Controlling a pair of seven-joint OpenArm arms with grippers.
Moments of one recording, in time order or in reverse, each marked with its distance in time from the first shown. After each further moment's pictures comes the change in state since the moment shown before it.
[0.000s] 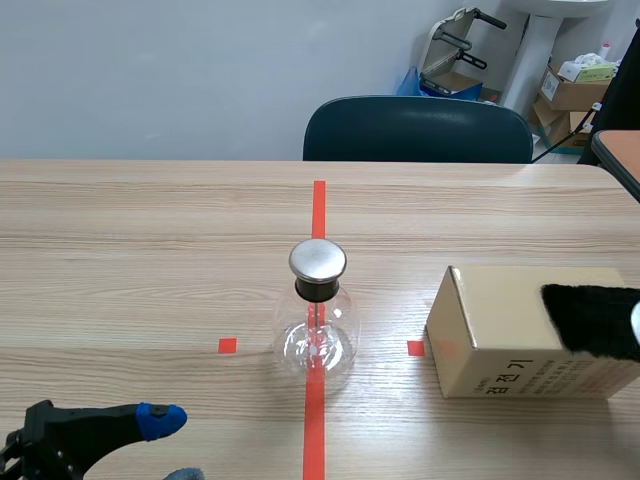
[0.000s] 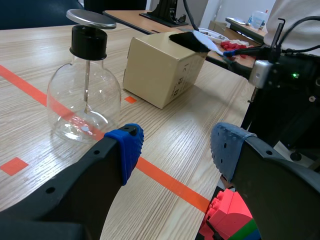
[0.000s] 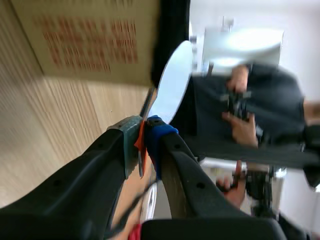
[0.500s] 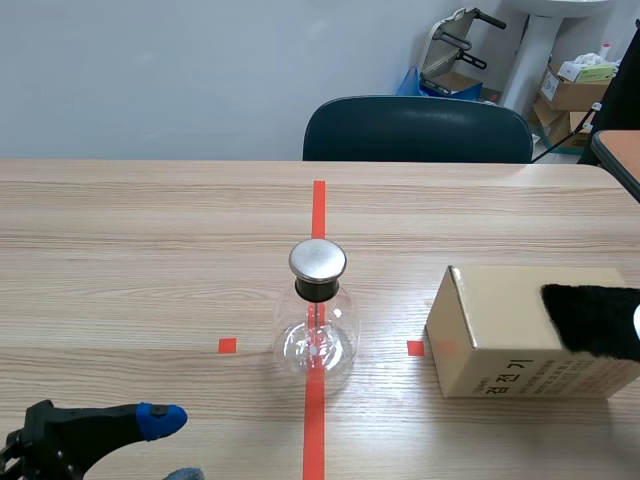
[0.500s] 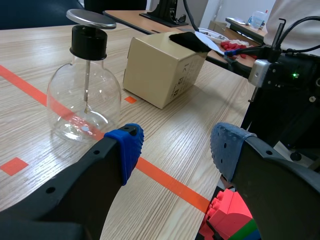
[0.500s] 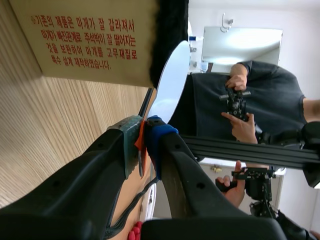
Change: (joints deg) left arm 0.0 0.0 0.0 0.0 0.0 0.0 0.0; right arm 0.0 0.0 0.0 0.0 0.0 -0.2 1.2
